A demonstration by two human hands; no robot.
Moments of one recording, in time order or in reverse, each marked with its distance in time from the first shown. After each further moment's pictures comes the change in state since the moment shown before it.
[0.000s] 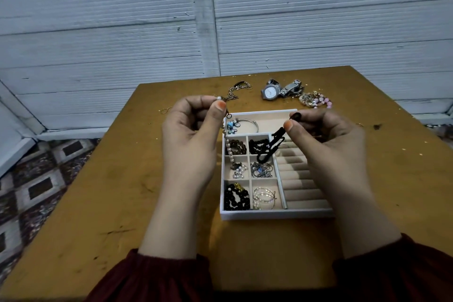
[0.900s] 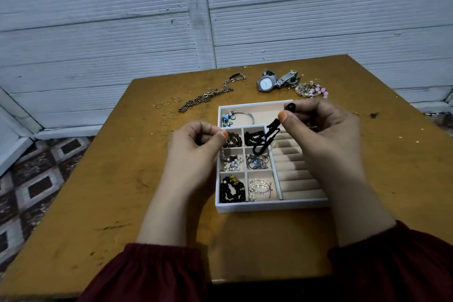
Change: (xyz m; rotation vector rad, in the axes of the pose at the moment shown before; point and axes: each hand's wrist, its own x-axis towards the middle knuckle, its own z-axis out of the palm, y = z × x) left_hand -0.002 -0.035 -0.011 0.353 -0.195 -0.239; right_hand 0.003 0.007 -0.003 -0.027 -0.016 -0.056
